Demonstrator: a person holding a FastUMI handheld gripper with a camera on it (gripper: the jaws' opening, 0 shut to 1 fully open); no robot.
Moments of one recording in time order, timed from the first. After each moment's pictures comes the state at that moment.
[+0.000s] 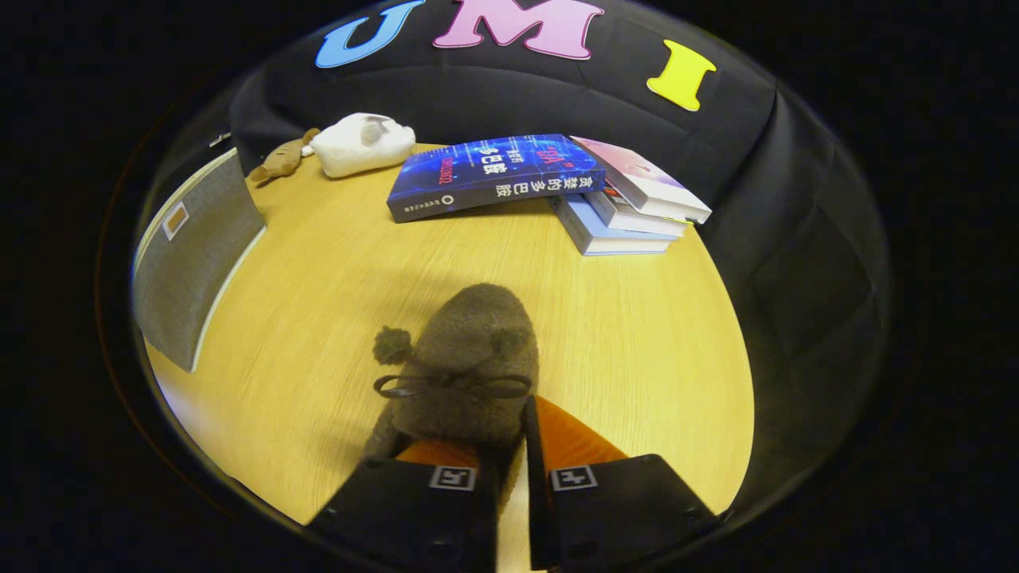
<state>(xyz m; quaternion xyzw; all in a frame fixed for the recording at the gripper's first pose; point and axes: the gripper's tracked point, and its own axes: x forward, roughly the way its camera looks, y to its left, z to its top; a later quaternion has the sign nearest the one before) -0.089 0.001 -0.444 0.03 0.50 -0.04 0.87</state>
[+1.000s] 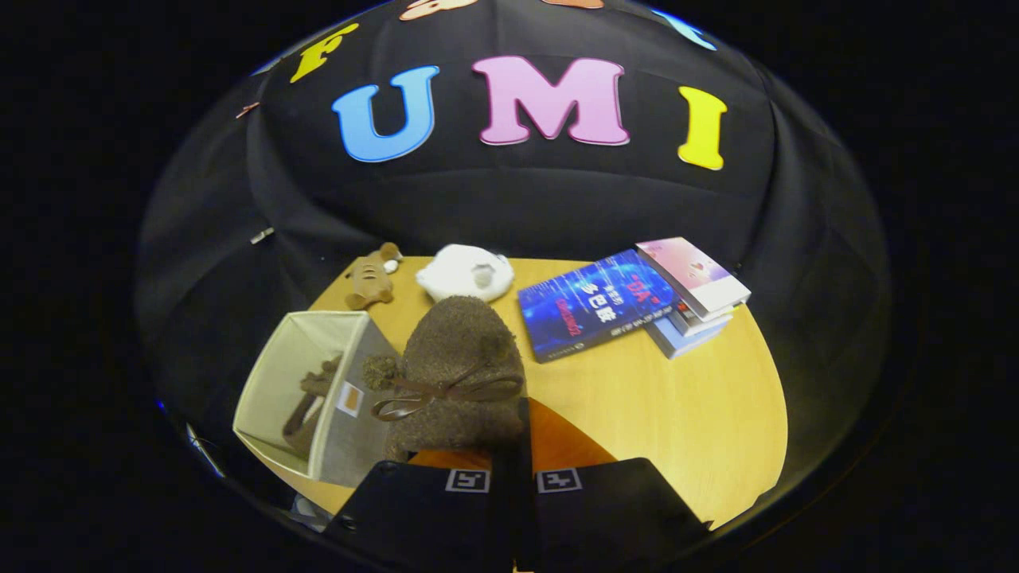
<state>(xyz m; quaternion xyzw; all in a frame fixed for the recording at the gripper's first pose) 0.019 0.156 -0.207 0.17 0.39 0.03 0.90</state>
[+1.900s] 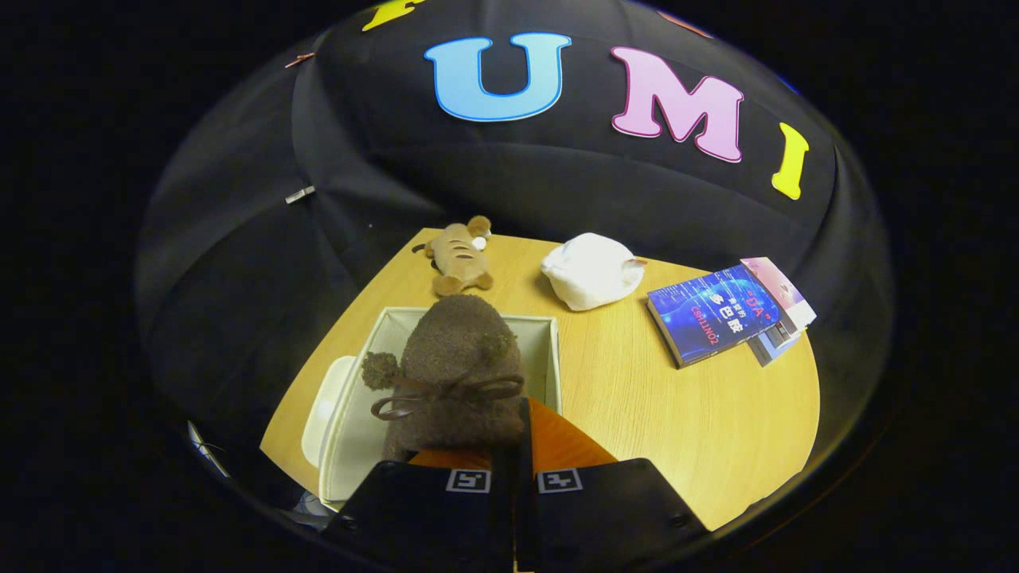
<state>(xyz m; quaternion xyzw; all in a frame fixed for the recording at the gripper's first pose) 0.065 0.360 -0.207 0.12 0.44 0.05 0.89</state>
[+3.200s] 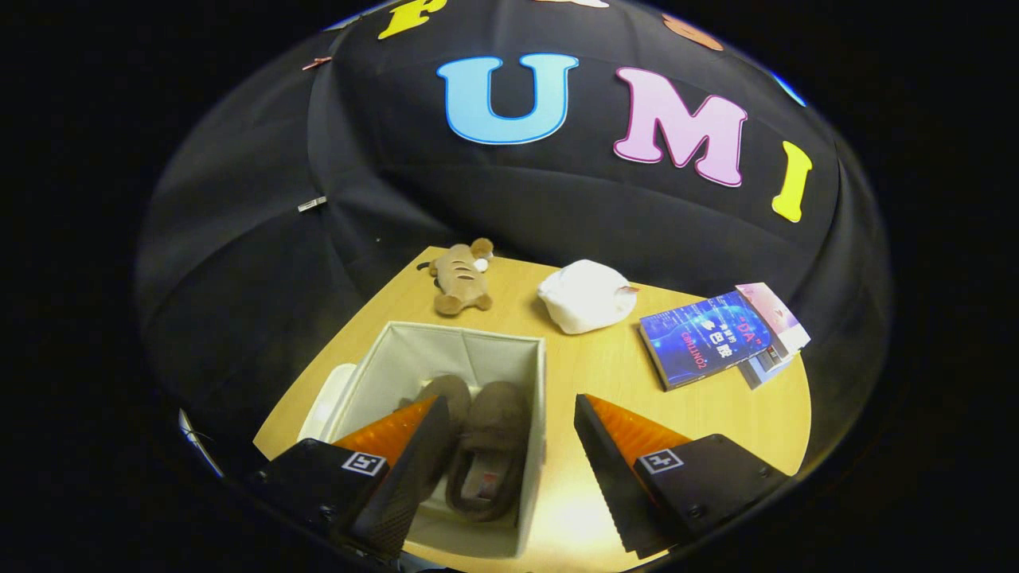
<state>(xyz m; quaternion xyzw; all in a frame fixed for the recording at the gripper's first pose) 0.064 0.316 -0.176 0.13 0.39 0.06 0.91</state>
